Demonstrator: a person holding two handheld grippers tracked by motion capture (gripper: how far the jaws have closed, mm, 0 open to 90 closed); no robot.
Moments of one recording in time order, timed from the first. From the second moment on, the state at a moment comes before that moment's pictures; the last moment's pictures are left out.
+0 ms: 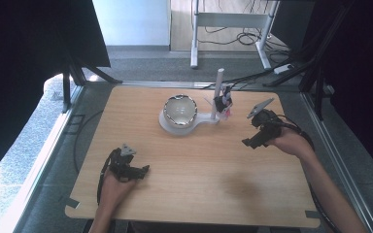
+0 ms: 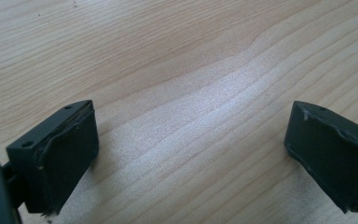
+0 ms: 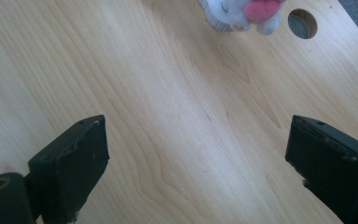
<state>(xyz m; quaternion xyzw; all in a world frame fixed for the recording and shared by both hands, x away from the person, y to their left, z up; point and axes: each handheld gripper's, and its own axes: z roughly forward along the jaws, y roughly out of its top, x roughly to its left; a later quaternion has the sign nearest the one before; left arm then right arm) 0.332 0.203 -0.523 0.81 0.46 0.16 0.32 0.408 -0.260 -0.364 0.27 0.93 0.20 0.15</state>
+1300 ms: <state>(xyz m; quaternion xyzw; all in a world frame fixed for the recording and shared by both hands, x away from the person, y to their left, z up) 0.332 0.203 -0.523 0.81 0.46 0.16 0.32 0.339 -0.297 -0.435 0.32 0.90 0.26 0.17</state>
